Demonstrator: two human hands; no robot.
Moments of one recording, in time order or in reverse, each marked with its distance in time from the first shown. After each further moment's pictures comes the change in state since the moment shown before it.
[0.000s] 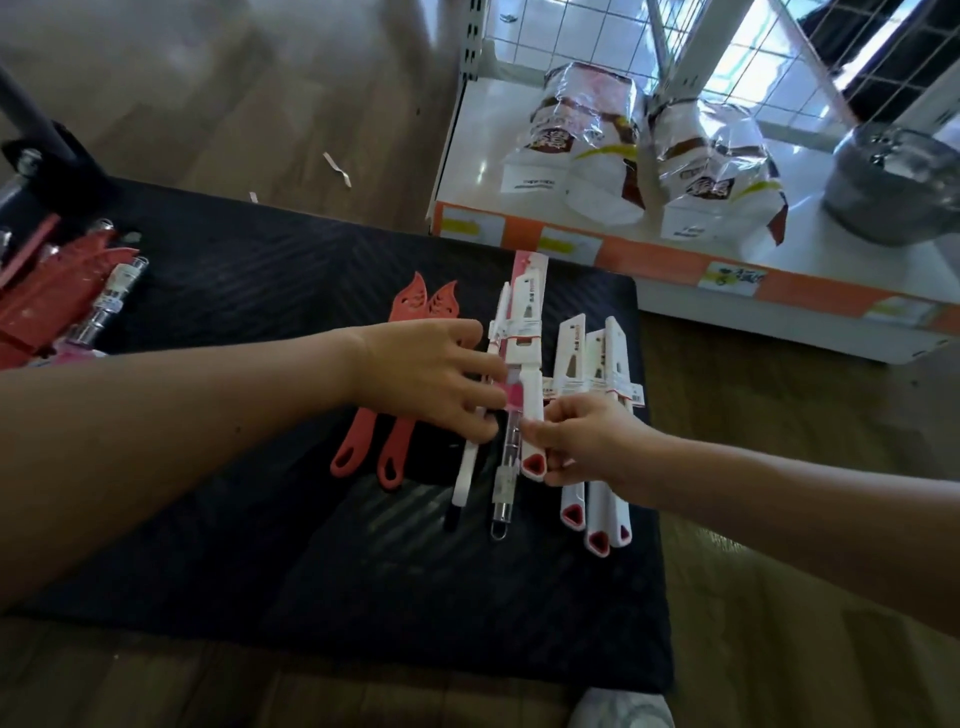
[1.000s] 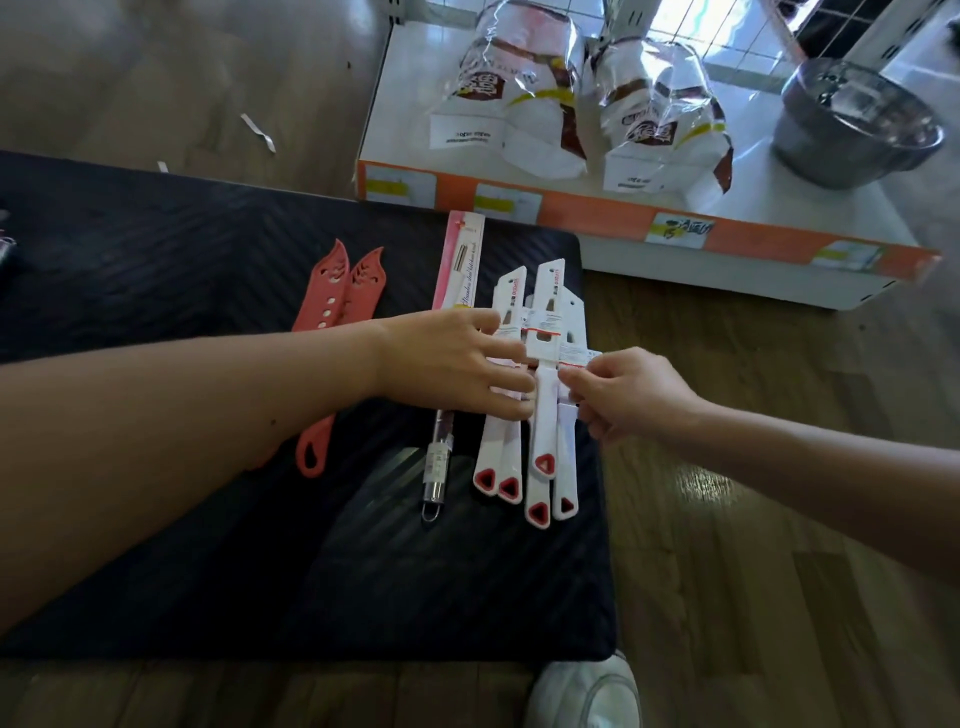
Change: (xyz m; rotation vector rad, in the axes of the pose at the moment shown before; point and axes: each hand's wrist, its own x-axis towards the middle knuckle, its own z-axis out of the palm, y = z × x) left_hand 0.076 -0.002 0.027 -0.113 0.084 -0.028; right_hand 0.007 0.040 -0.068 -0.288 0.322 -0.114
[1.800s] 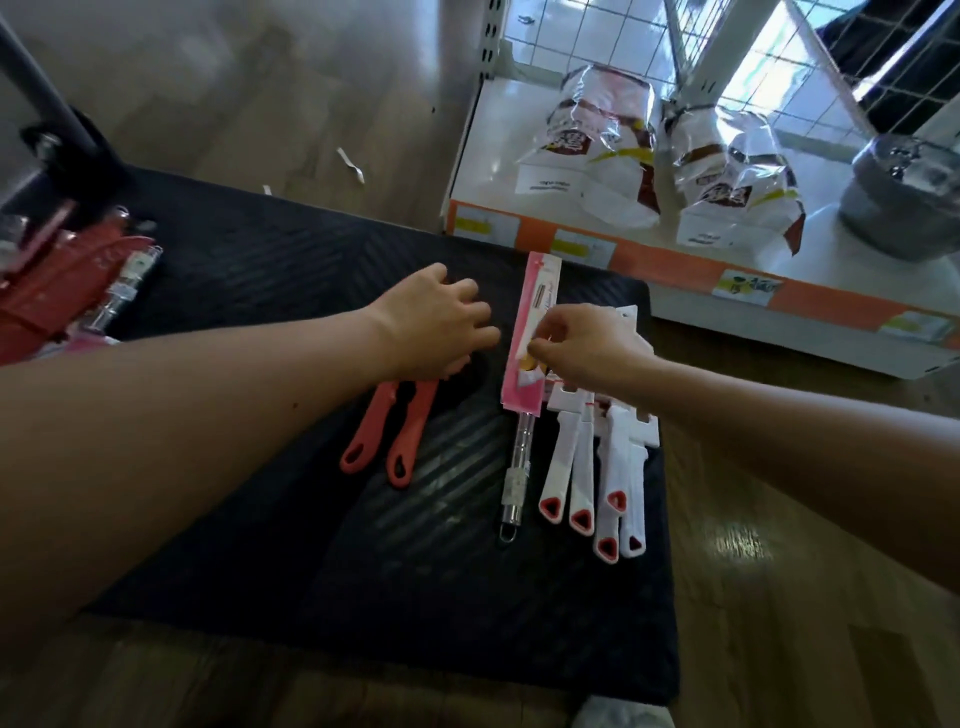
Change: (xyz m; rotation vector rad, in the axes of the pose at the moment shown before) left_hand -0.062 -0.007 -0.037 0.114 -0.609 -0.655; right_hand 0.035 -0.093 0.039 -0.297 0.019 -0.378
